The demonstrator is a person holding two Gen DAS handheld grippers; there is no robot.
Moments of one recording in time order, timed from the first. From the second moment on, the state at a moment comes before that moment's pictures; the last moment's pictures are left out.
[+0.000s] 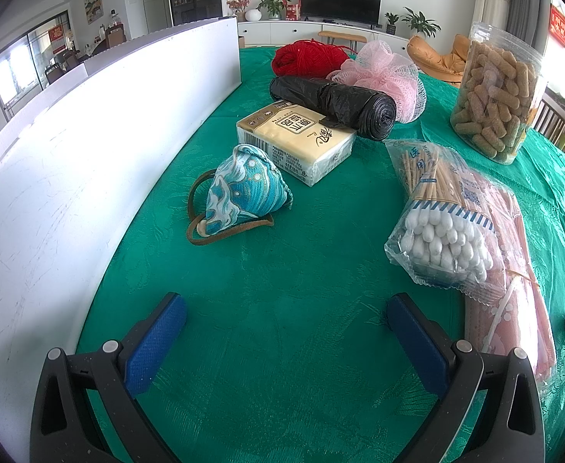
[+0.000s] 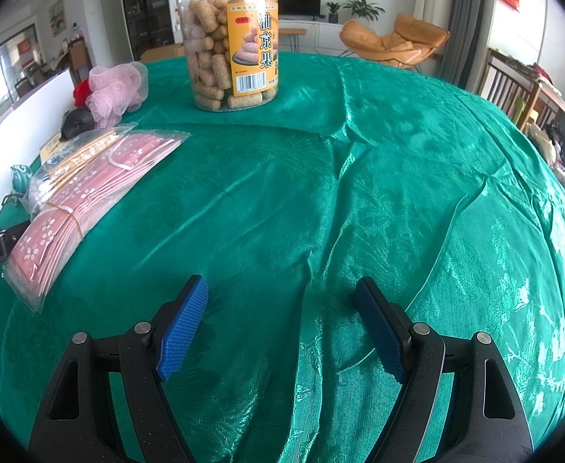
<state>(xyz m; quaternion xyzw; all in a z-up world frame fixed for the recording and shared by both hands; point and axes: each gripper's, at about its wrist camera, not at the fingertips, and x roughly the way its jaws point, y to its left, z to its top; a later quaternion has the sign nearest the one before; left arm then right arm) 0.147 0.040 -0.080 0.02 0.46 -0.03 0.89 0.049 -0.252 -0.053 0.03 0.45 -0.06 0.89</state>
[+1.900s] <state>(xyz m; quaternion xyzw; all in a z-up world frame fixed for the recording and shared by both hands) 0.119 0.064 -0.066 -0.06 0.47 -0.03 0.88 0.262 -0.131 0.037 0.04 0.48 0.11 0.87</state>
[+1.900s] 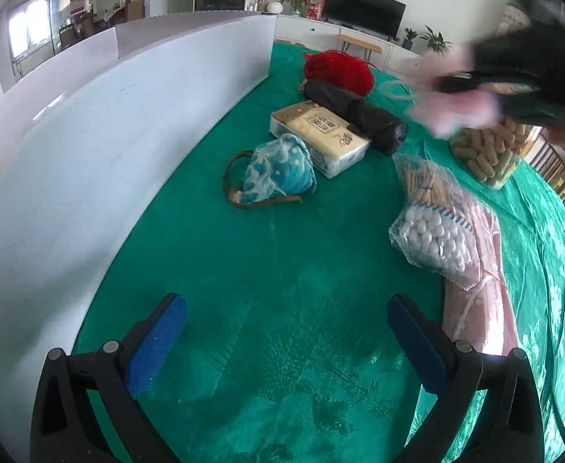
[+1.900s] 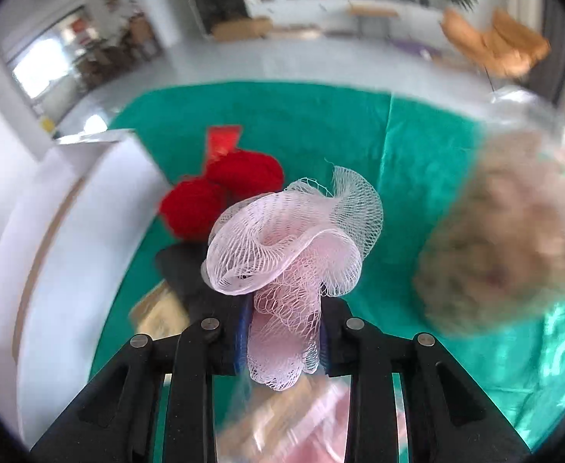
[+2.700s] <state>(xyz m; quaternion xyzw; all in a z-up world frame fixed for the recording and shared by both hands) 0.115 0.047 -0.072 -0.02 0.48 -0.04 0.88 0.016 -0.326 -0.047 0.09 0.44 -0.06 0.89</state>
